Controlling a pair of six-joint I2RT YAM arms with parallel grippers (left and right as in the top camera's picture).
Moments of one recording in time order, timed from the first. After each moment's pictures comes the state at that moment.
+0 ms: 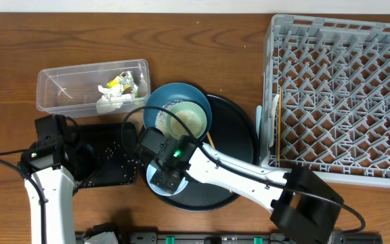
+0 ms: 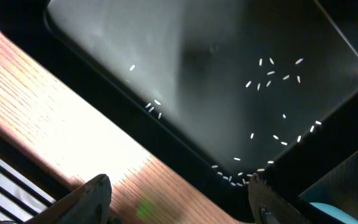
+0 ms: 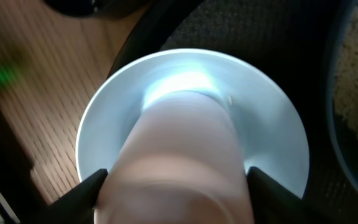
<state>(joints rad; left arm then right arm) 0.34 1.13 0.84 -1.13 -0.05 -0.49 1.09 1.93 1.42 -0.80 -0.10 0.02</state>
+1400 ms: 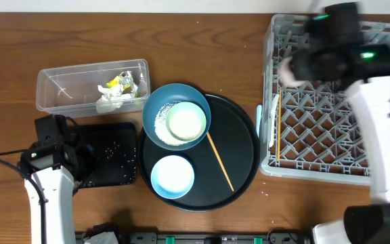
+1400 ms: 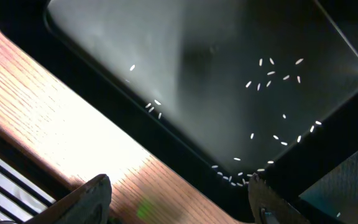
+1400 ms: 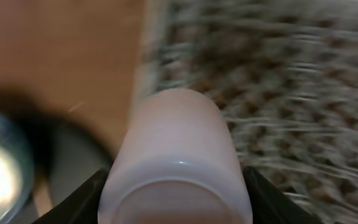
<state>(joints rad) 0.34 1.13 0.84 -1.13 -0.05 -0.49 0.01 1.65 1.74 -1.07 0.00 0.06</state>
